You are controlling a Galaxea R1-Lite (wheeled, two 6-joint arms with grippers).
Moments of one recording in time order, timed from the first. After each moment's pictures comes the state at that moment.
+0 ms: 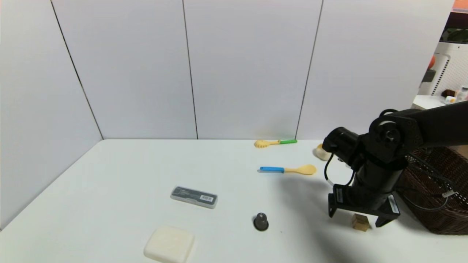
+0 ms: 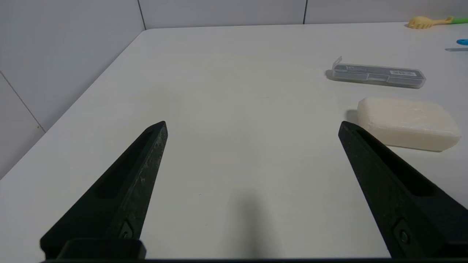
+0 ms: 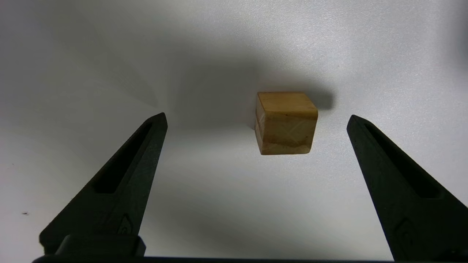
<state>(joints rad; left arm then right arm) 0.01 0.00 0.00 0.00 0.00 0.01 0.35 1.95 -1.27 0.82 -0.16 0.64</state>
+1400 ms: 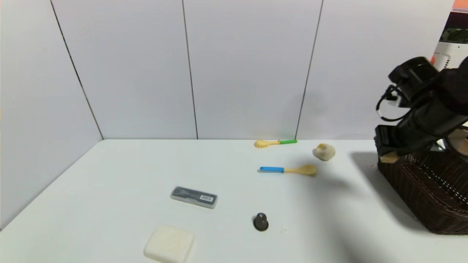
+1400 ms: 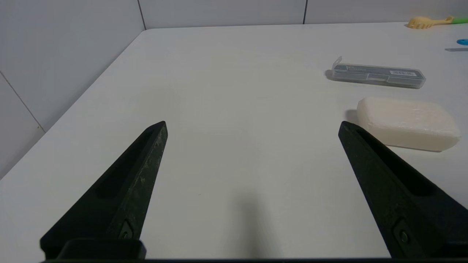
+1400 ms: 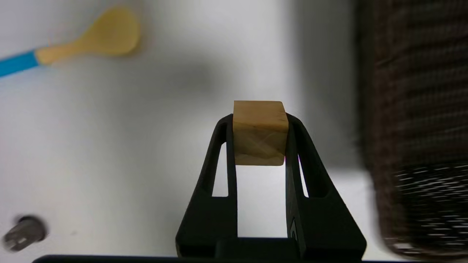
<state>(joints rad) 0.01 0.00 0.00 0.00 0.00 0.01 0.09 1.81 -1.56 0.82 -0.23 0.28</state>
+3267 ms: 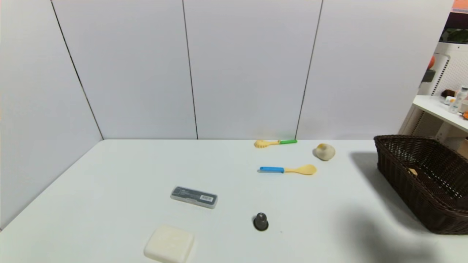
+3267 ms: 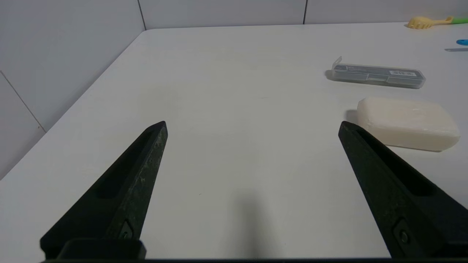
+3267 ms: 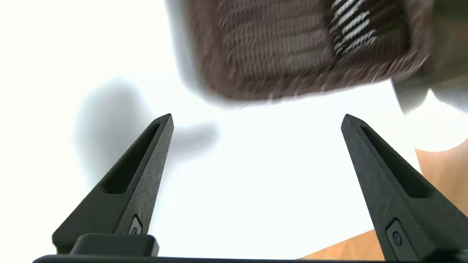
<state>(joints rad) 0.01 0.00 0.00 0.00 0.00 0.01 -0.09 1.03 -0.80 0.54 -0.24 0.03</state>
